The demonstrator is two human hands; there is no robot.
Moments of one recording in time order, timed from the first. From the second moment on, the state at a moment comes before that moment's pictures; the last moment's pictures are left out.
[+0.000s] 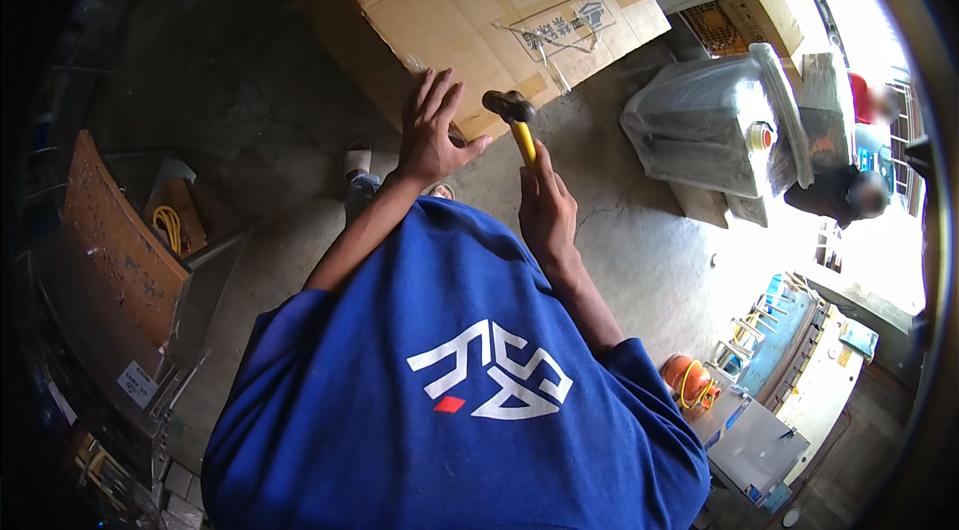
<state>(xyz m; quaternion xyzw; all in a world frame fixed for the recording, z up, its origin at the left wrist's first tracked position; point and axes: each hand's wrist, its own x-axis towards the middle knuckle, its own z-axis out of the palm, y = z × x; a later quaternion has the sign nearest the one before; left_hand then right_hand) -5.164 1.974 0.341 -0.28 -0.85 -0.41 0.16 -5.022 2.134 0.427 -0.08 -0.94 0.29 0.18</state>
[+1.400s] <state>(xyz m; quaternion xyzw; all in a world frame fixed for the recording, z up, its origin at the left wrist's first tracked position) -5.167 1.976 0.349 -0.30 -0.85 -0.41 0.16 -5.032 2.144 0.447 -0.11 -0.96 0.25 0.06</state>
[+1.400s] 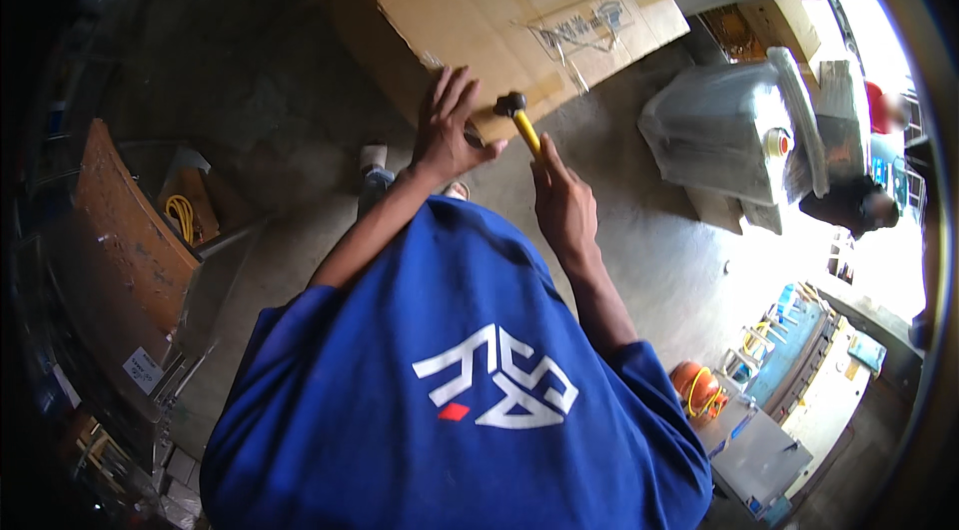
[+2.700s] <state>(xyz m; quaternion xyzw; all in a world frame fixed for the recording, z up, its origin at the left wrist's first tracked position) -5.156 1.968 0.382 -0.32 -0.88 -0.33 0.15 -4.978 2.150 0.429 -0.30 -0.85 0.40 0.14</state>
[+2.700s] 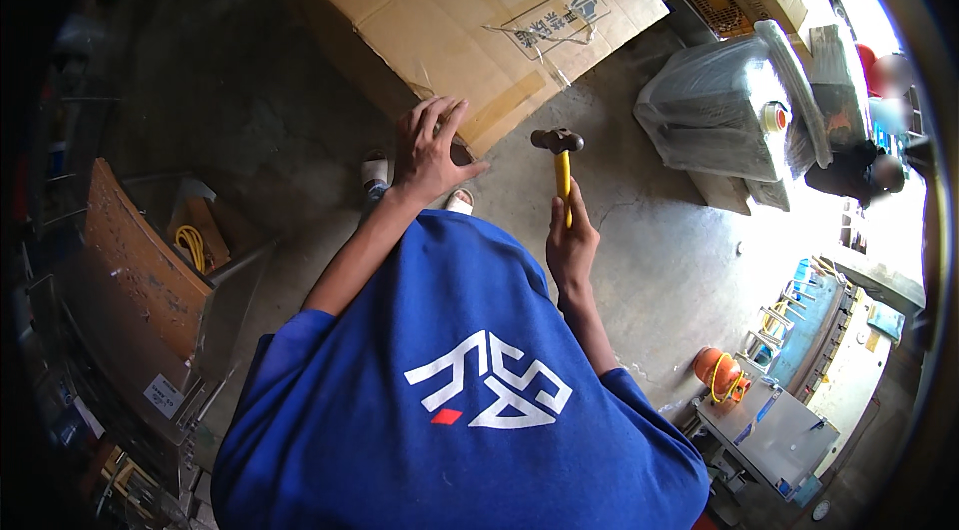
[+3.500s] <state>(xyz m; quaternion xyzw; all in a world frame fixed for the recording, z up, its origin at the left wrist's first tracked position) -5.152 1.993 0.396 -0.36 -0.90 -0.21 0.10 -4.980 2.151 0.419 -0.30 -0.79 0.51 0.18</state>
